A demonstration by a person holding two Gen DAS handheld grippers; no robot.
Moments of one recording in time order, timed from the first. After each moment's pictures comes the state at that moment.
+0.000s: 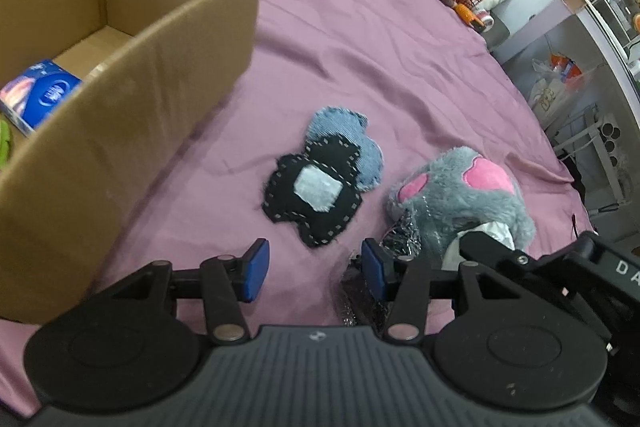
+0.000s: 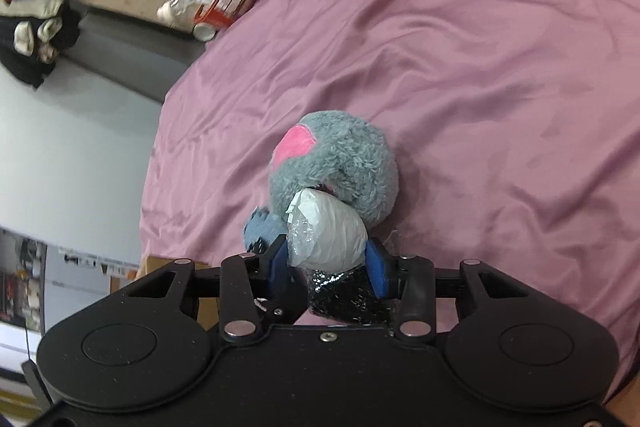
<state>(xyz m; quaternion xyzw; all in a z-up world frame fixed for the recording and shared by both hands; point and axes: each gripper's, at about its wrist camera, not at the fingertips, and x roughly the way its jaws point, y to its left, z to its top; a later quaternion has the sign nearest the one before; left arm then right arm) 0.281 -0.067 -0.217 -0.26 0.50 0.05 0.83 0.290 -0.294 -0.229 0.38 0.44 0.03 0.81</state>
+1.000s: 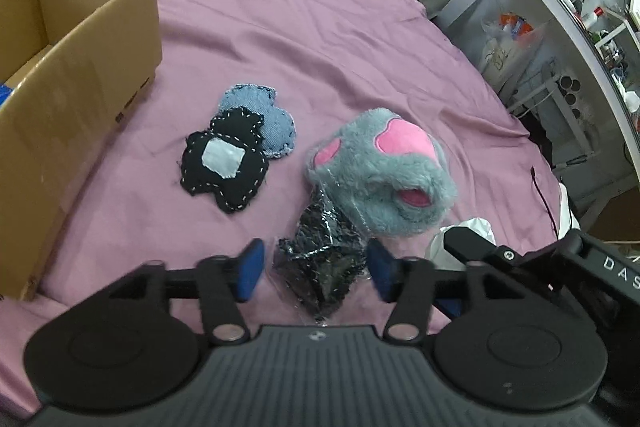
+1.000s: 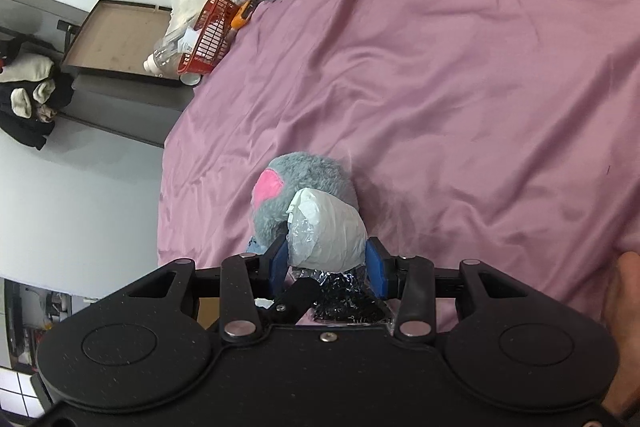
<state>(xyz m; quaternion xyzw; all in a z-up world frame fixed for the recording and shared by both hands) 0.274 -0.107 -0.196 -0.23 0.50 -0.02 0.83 0.267 -0.333 -0.226 0.45 0.42 0.00 0.79</state>
